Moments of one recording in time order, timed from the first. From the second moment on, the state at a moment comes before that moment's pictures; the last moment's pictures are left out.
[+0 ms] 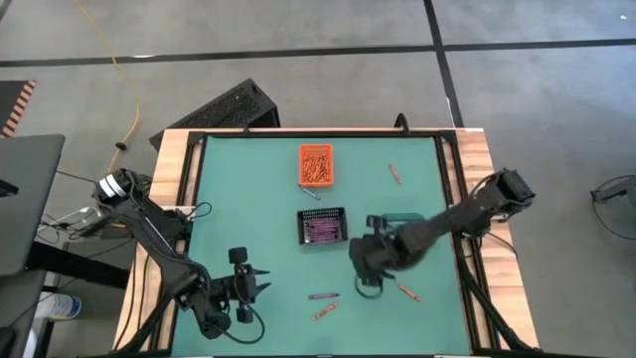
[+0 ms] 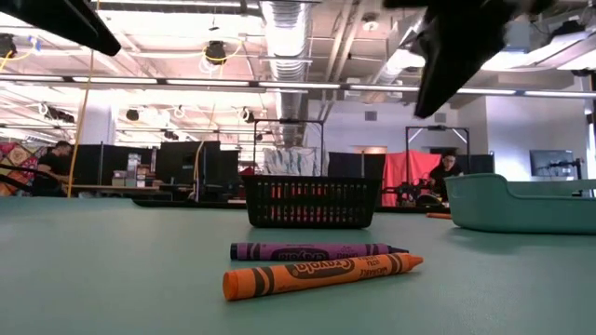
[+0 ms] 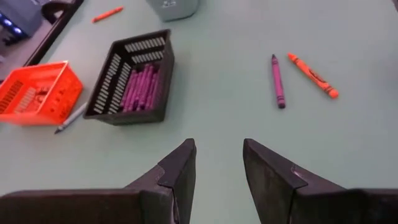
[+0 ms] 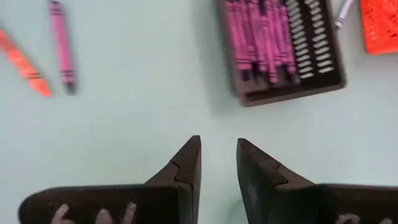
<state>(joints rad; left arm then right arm) -0.87 1.49 0.96 -0.45 -0.87 -0.61 0.40 1.66 1.28 -0.87 0.34 0.43</state>
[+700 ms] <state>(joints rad) -0.75 1.70 0.96 0.02 -0.63 -0.27 0.79 1.72 1.28 -1.11 0.20 1.29</state>
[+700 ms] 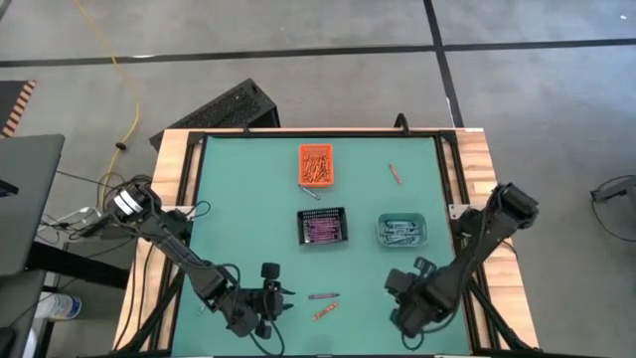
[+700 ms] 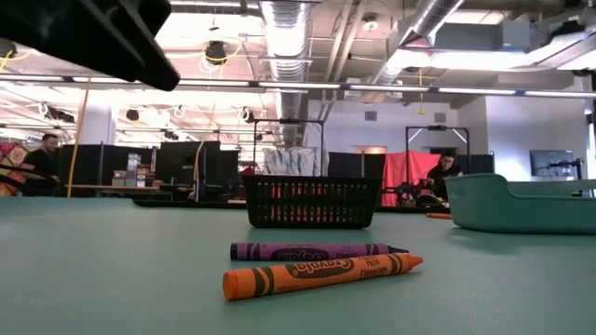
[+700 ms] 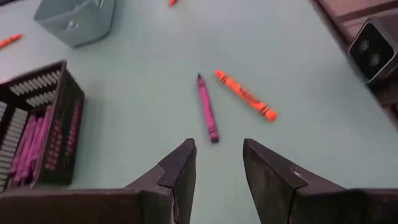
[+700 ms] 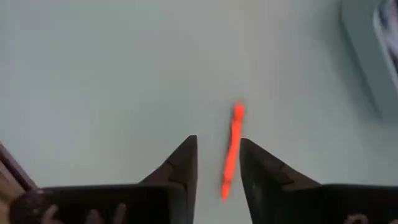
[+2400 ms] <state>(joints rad) -0.70 1.70 0.96 0.12 -0.43 -0.12 0.91 1.67 0.94 -0.82 0.25 1.30</state>
